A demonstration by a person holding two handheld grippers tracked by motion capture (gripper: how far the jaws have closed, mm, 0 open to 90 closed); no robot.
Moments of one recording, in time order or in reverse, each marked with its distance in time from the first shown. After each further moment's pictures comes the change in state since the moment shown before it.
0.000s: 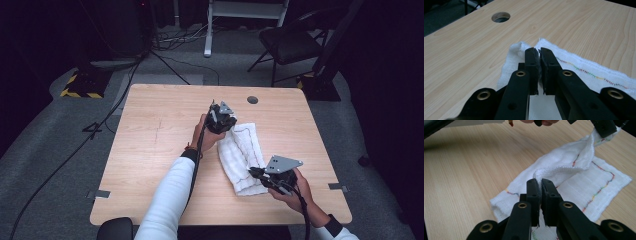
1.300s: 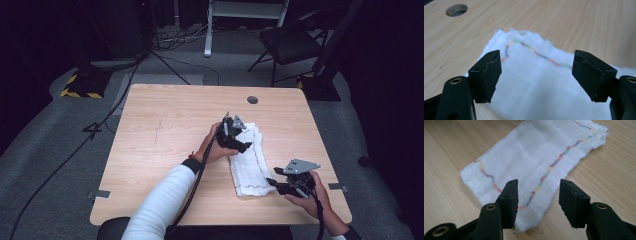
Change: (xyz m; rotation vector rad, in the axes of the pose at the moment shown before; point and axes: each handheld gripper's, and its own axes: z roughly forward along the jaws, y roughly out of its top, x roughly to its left) left arm -0.057 -0.014 -0.013 0.088 -0.130 0.093; right arm -0.028 -0.052 -0.018 0.108 -0.082 0.139
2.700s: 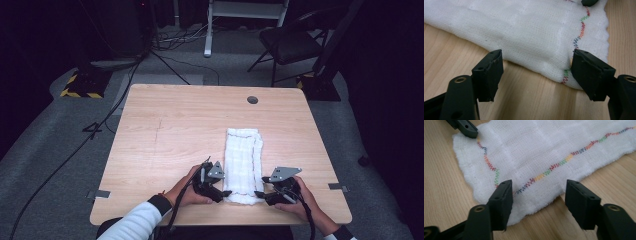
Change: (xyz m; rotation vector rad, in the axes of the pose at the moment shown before) left arm -0.072 -0.104 -0.047 0.085 -0.139 0.038; right arm 0.021 -0.012 0.038 0.070 0.165 -0.046
